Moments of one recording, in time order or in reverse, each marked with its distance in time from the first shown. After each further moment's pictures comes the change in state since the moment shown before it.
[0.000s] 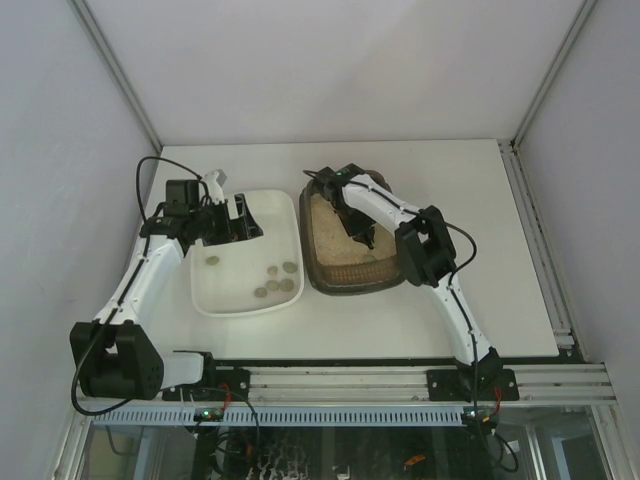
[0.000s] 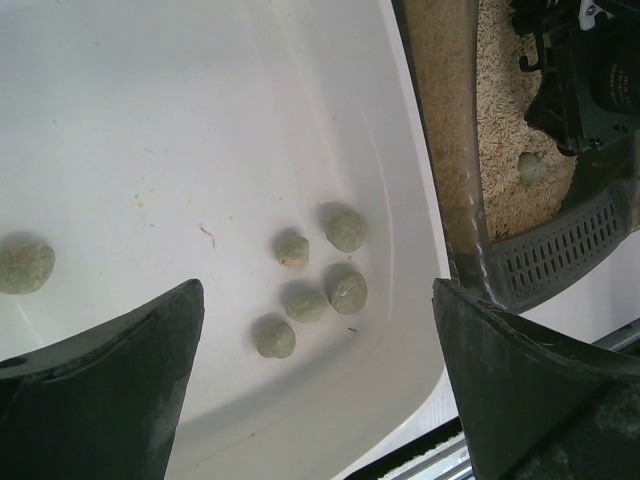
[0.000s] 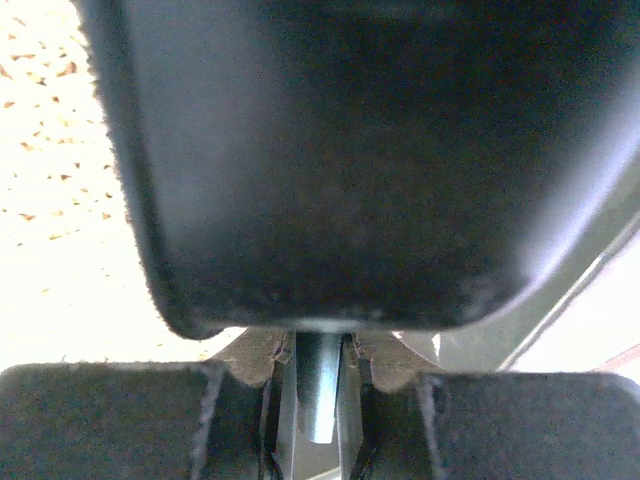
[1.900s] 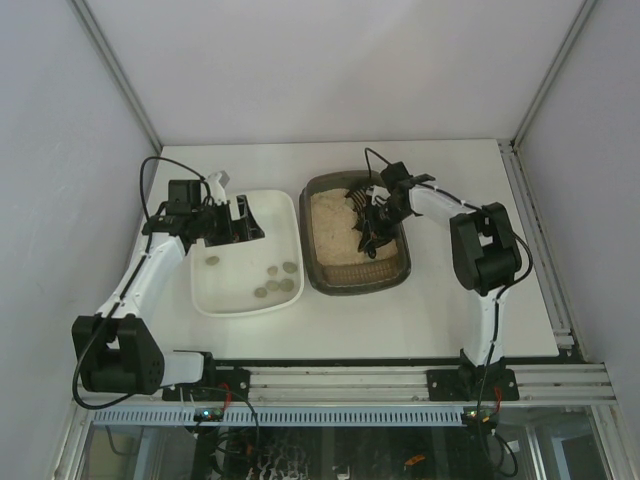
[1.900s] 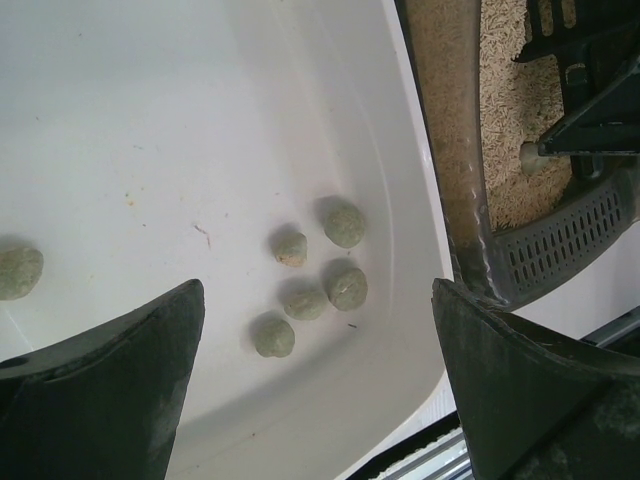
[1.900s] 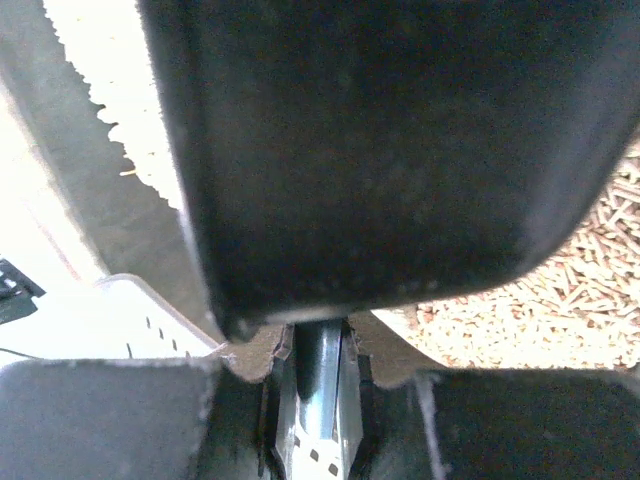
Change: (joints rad) left arm 0.000 0.026 0.000 -0.001 0.018 0.015; right arm -0.277 -0.394 -0.678 0.577 -0.927 -0.031
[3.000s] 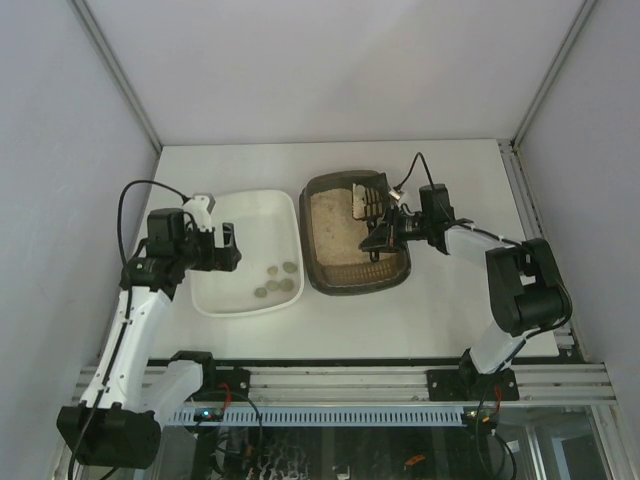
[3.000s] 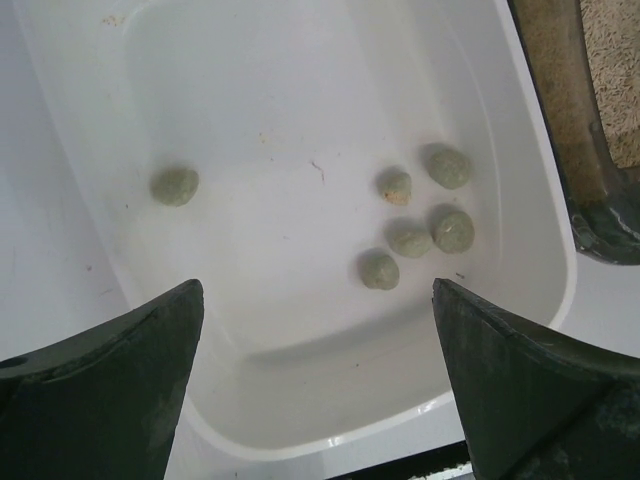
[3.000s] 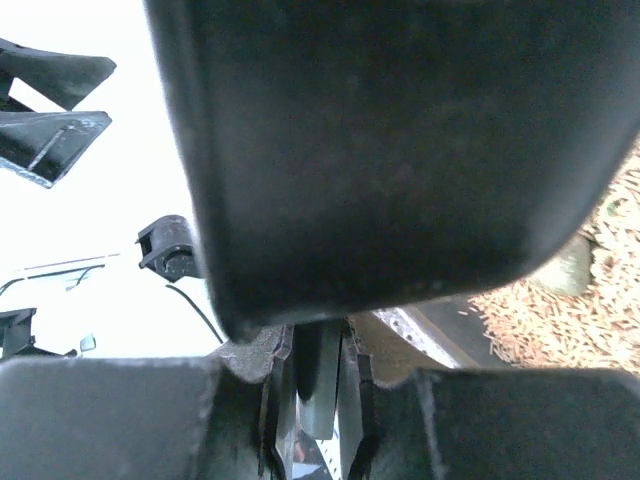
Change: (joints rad) left arm 0.000 -0.357 -0.131 -0.111 -0.226 0.195; right arm -0.116 -0.358 -0.584 0.750 -0.420 0.371
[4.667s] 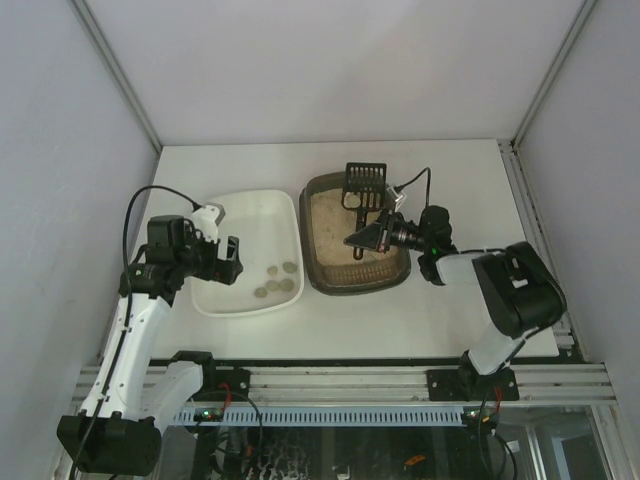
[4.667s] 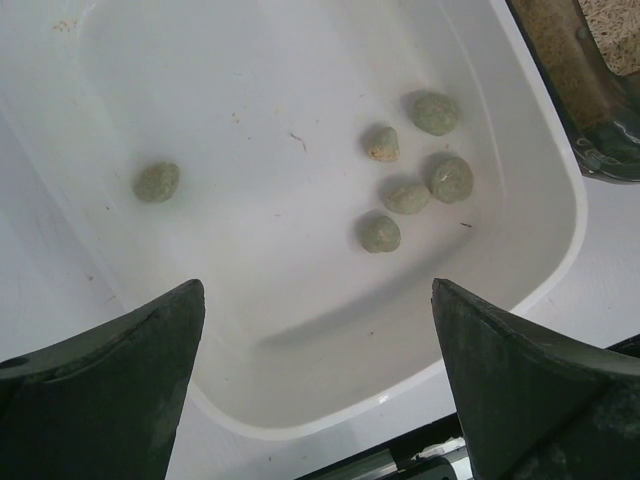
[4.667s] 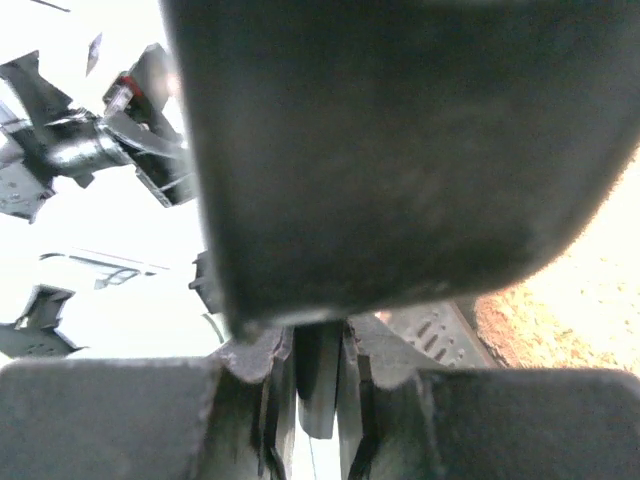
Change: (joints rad) left arm 0.000 -0.068 -0.034 -0.076 0.068 0.173; right arm 0.105 -0.073 -0.280 0.877 0.072 0.336
